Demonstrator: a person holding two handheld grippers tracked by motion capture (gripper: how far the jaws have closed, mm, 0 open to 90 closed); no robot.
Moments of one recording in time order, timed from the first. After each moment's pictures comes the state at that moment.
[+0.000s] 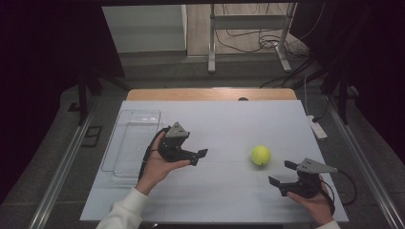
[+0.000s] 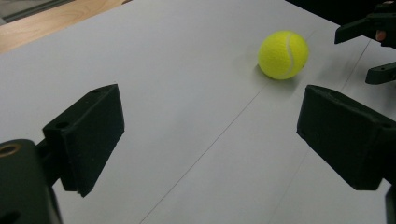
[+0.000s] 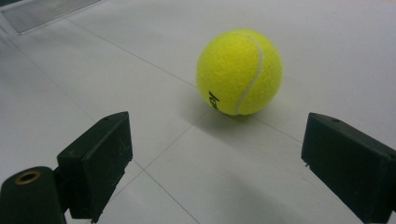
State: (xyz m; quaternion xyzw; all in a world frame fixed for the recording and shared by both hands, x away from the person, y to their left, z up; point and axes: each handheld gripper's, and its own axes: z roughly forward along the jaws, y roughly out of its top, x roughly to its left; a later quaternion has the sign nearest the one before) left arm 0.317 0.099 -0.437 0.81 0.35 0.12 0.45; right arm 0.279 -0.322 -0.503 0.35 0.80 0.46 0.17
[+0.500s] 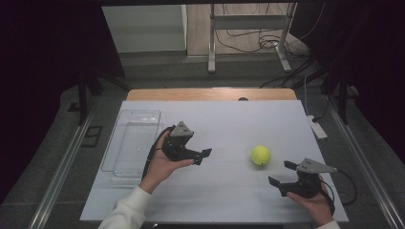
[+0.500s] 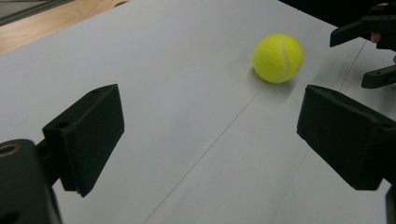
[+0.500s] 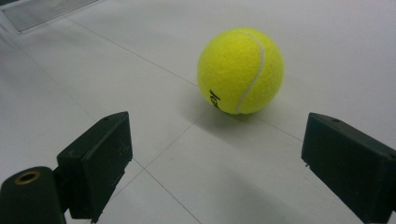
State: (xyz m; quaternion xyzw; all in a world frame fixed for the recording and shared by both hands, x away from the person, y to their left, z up) left arm 0.321 0.088 -0.436 0.82 0.34 0.11 0.45; right arm 0.279 -0.322 -0.503 0.35 0.80 0.46 0.17
